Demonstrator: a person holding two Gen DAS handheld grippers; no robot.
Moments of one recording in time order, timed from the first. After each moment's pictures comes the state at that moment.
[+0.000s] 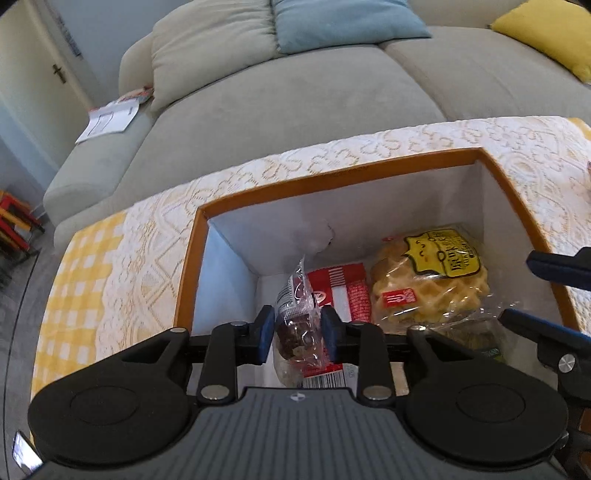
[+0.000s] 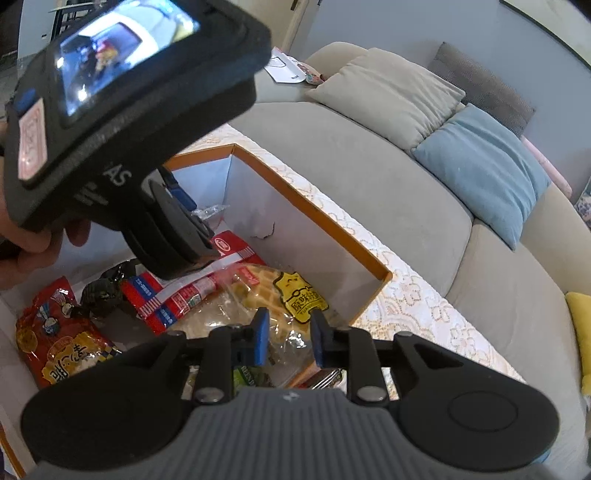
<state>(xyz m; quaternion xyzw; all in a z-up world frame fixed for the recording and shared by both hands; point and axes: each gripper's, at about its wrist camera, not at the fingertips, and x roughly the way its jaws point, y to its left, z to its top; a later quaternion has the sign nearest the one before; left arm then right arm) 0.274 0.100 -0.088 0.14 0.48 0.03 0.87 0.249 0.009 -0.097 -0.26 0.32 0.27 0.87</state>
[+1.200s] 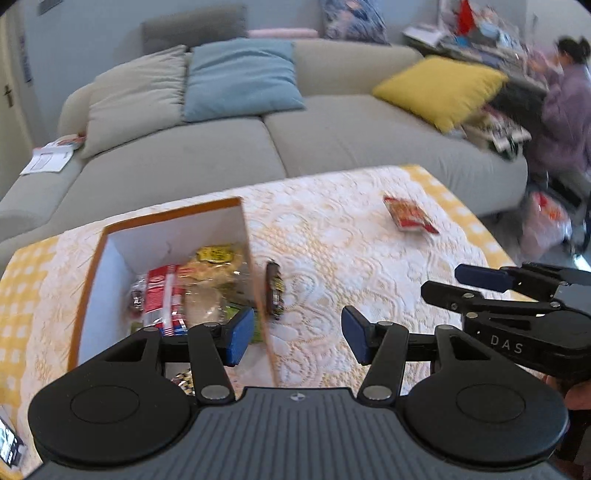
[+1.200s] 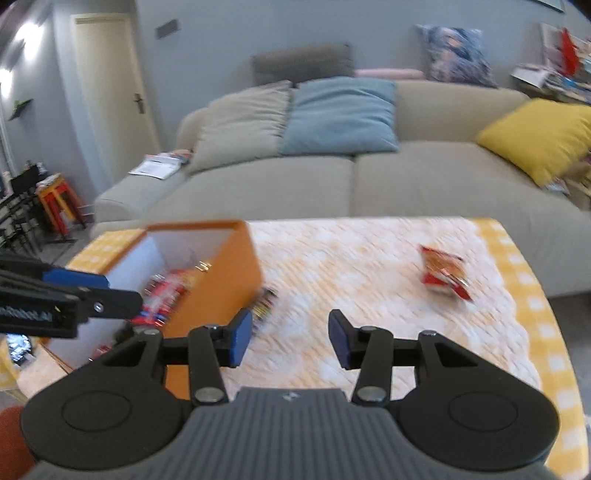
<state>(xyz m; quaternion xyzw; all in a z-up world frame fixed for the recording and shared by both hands) 0.132 -0.003 -0.007 0.07 0.41 -0.12 0.90 0.121 -0.175 -0.078 0.05 0.31 0.12 0.94</state>
